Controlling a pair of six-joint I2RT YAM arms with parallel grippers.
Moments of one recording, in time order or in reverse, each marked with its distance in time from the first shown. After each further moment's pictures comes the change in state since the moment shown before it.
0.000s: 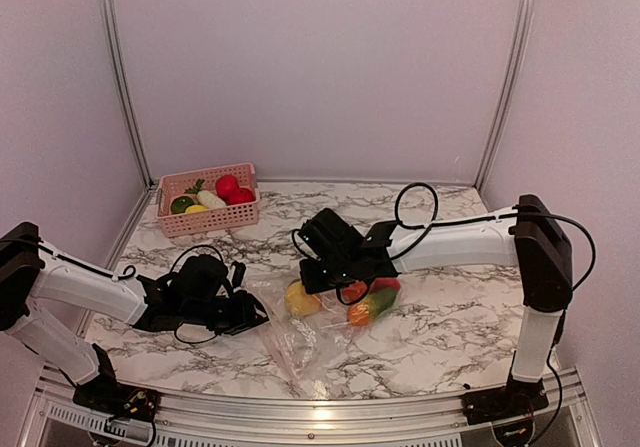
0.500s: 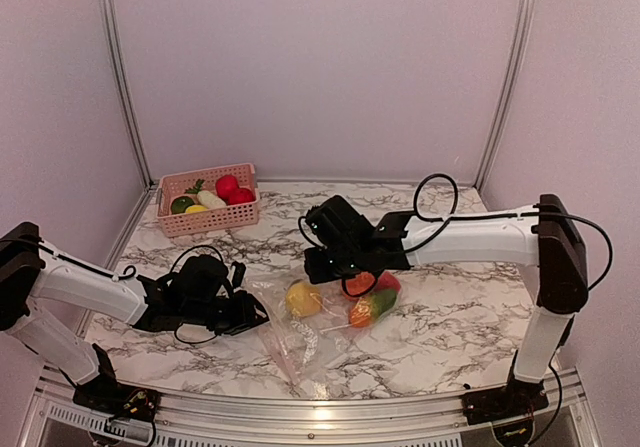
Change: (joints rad) left arm 0.000 0.002 0.000 0.000 -0.001 -0.002; right arm -0.008 -0.080 -0.002 -0.025 0.026 -0.014
